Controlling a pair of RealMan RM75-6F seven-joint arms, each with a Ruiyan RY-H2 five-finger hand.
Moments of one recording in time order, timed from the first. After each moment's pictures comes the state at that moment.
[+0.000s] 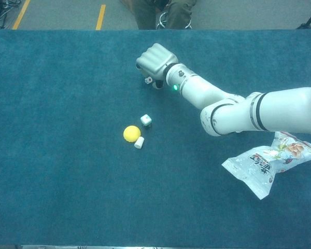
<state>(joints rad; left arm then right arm) -0.01 -1.33 -0.05 -1.15 1.47 1.48 -0.56 1.17 -2.10 0.23 -0.58 -1.15 0.66 -0.50</state>
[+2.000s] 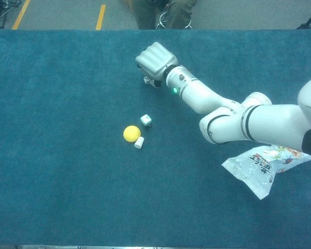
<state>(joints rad) -0.01 -1.34 -0.05 -1.15 1.47 1.49 -0.57 1.17 -2.22 0.23 -0.34 -1.32 0.74 -0.29</state>
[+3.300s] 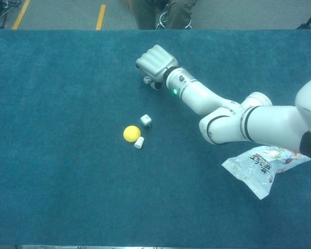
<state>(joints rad) 0.00 -1.34 -0.04 -1.13 1.47 1.49 -0.58 1.17 -2.24 0.23 -0.31 -1.34 0.71 -0.26</state>
